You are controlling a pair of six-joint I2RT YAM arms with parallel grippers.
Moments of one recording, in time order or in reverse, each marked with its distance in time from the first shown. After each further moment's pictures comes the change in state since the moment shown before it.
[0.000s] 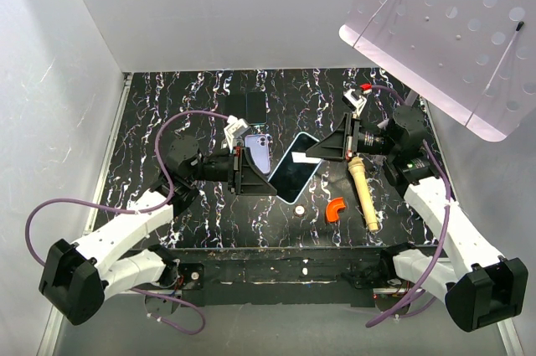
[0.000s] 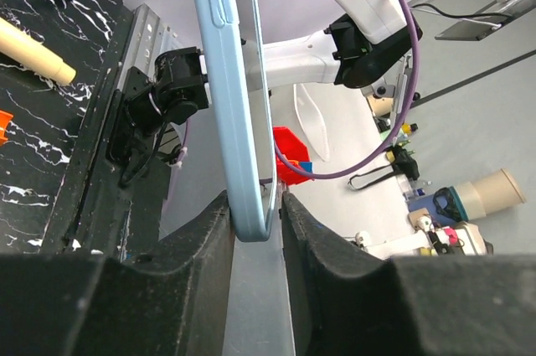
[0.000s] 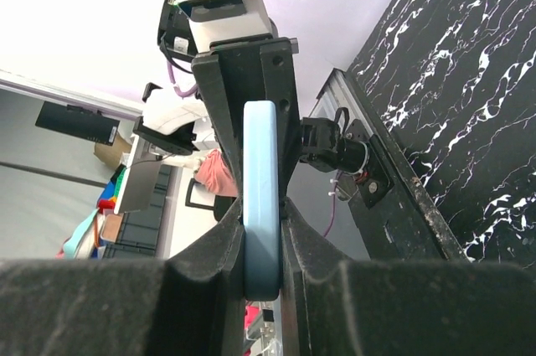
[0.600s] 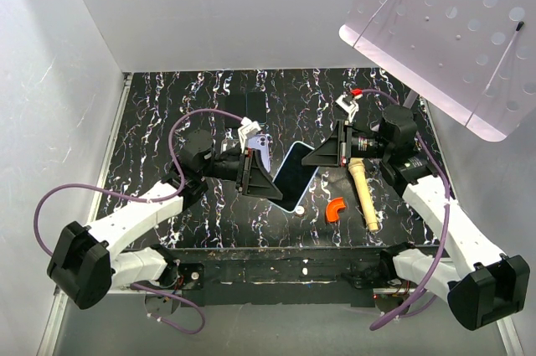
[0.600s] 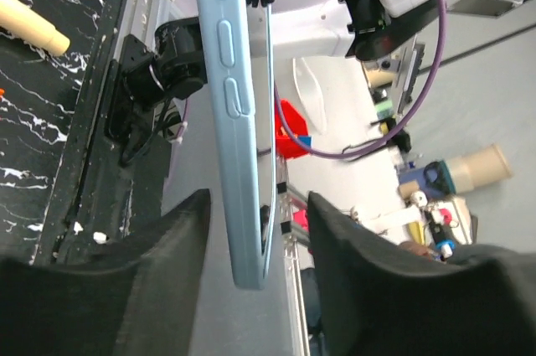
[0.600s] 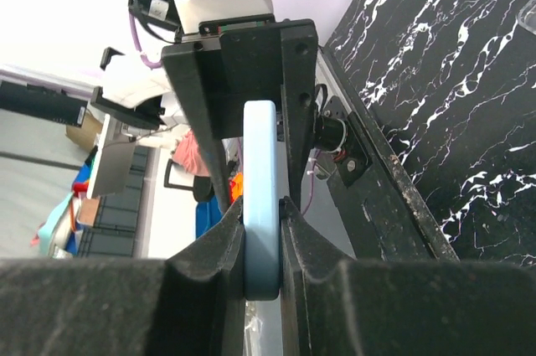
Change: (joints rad) left arm -0.025 0.119 0.035 -0.016 0.081 0.044; right arm 0.047 0.011 0.032 -0.192 0.005 -0.192
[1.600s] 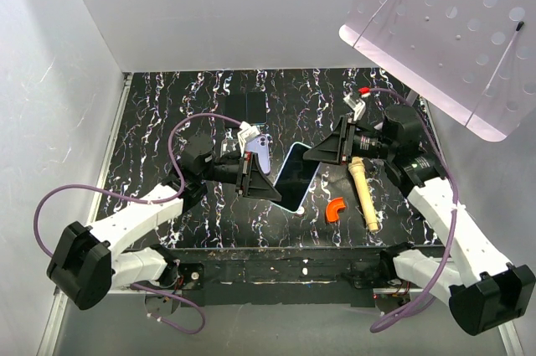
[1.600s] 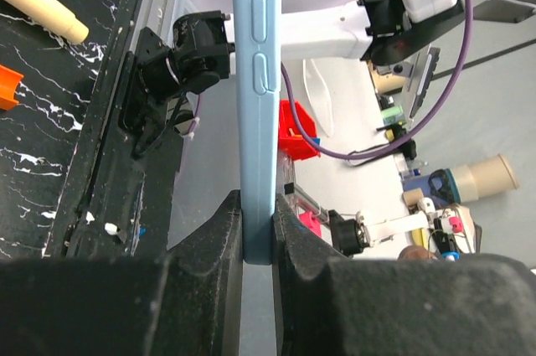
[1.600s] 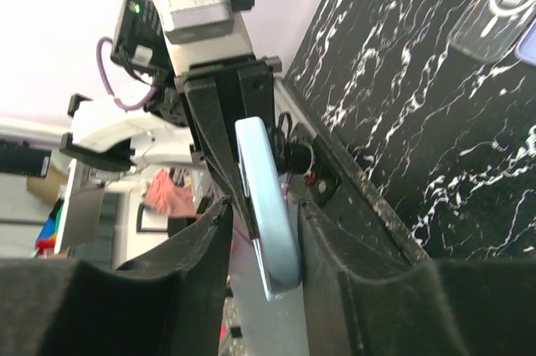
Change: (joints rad) left arm 0.003 -0.006 -0.053 0.021 -0.036 0.004; right arm 0.003 -0.050 0.045 -0.169 0.202 -0.058
